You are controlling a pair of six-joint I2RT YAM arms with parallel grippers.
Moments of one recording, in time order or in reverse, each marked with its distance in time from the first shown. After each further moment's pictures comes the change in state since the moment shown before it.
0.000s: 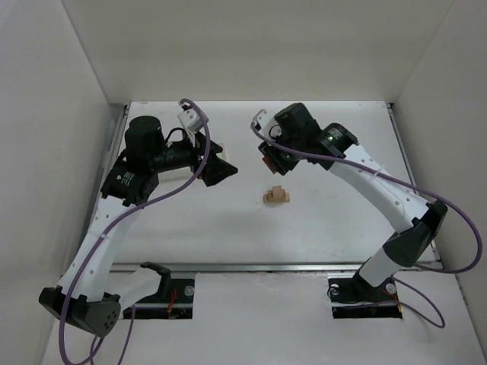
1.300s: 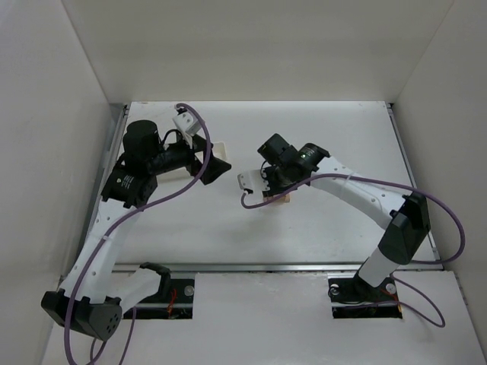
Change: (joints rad) left arm 0.047 -0.030 -0.075 0.040 -0.087 0.091; right arm 0.091 0.050 -0.252 -0.026 0.094 -0.896
